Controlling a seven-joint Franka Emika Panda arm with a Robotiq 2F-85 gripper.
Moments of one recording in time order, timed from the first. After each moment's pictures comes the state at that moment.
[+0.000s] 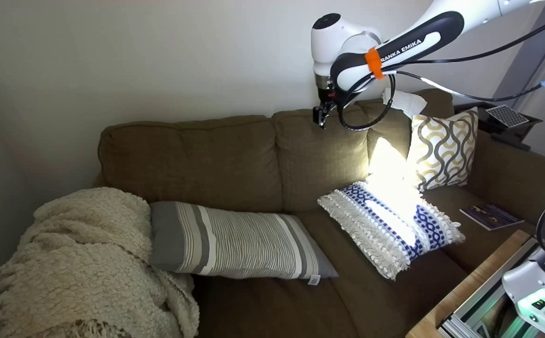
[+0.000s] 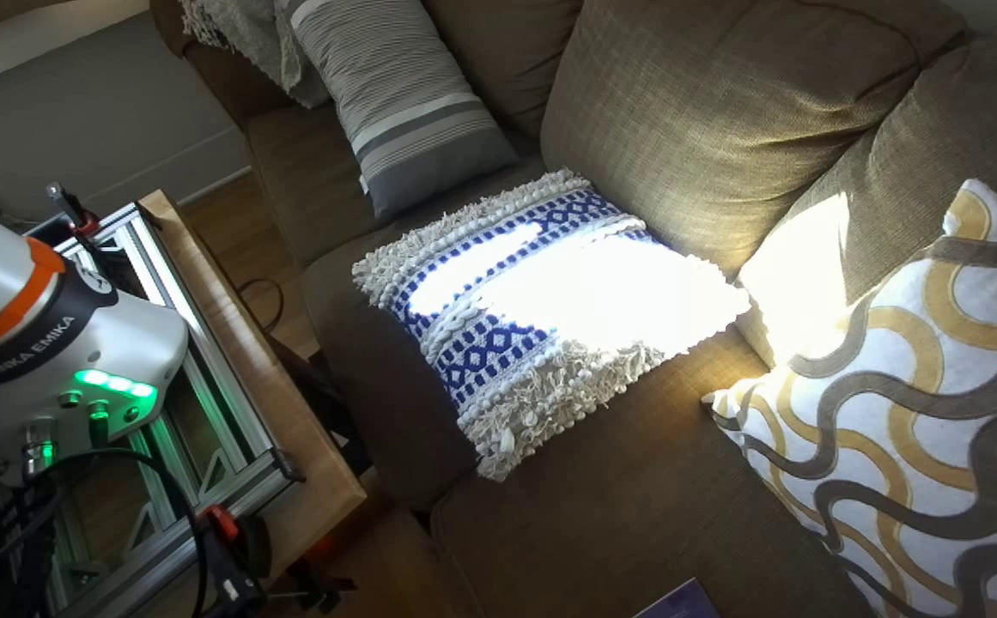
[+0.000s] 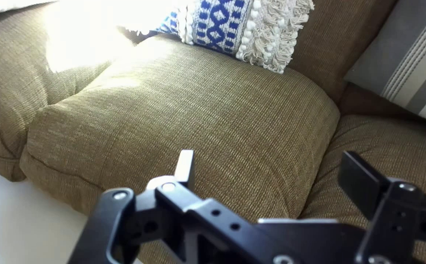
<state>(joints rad) 0.32 0.40 -0.01 -1.71 -0.55 2.09 0.41</state>
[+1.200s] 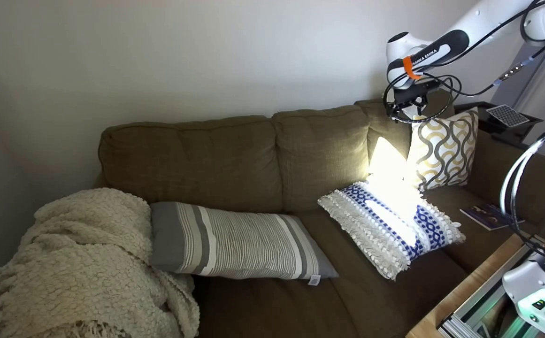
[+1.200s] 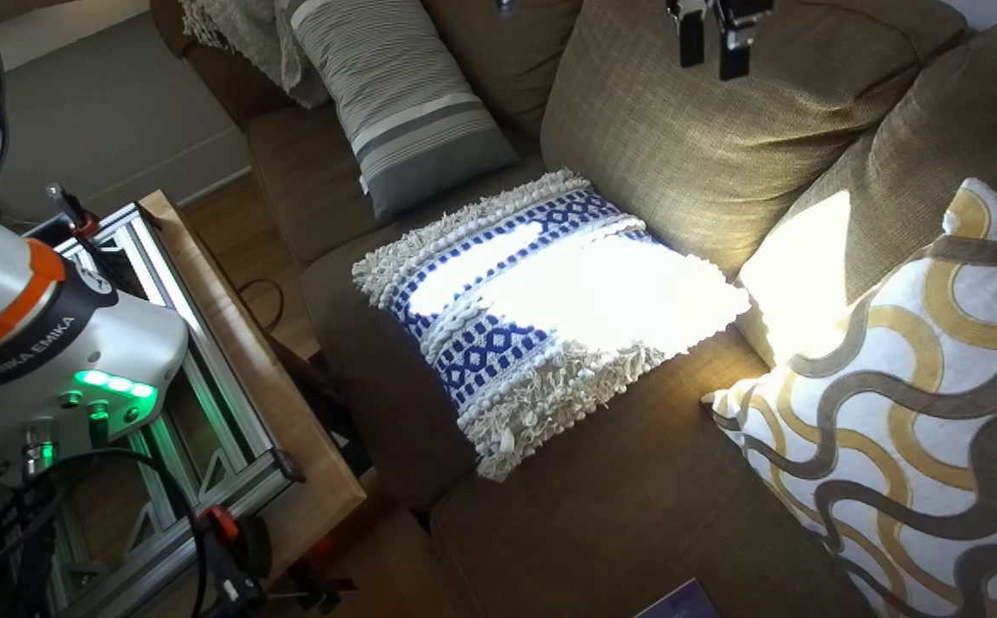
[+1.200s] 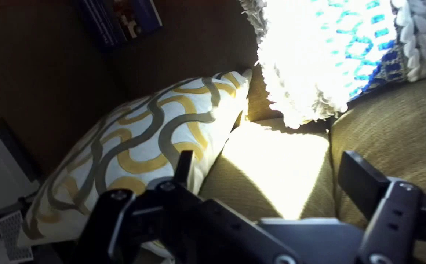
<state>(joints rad) -0.06 0.53 -0.27 -1.65 -0.41 2.10 0.51</state>
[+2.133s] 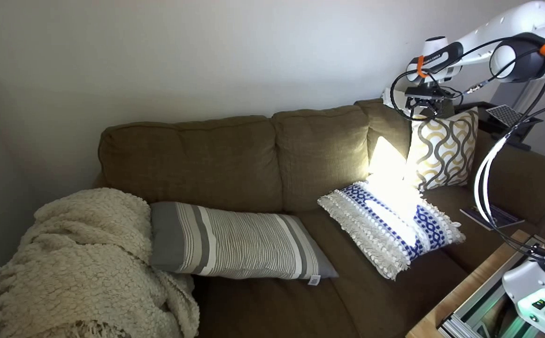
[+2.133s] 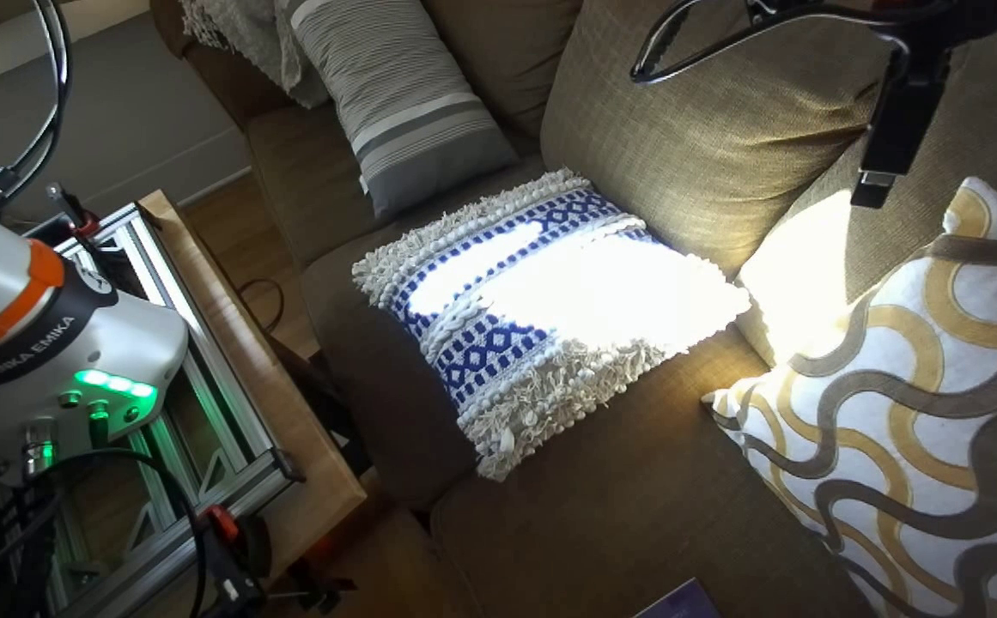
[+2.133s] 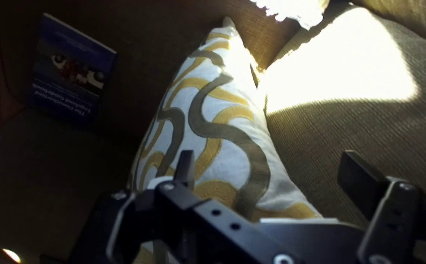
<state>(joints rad) -0.30 0.83 -0.34 -1.24 -0.05 2.13 0.76</state>
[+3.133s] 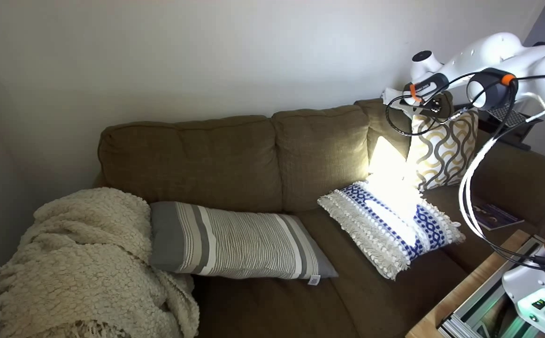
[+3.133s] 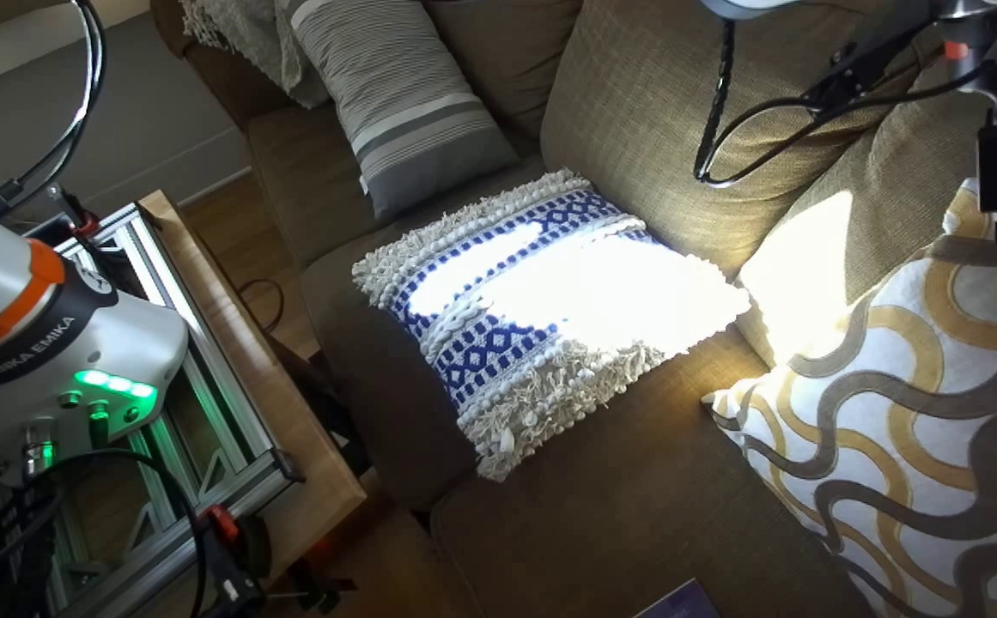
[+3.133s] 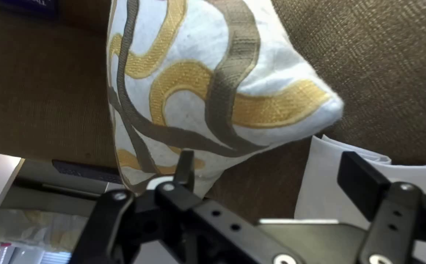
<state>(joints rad) -0.25 1.05 -0.52 -1.07 -0.23 2.40 1.05</state>
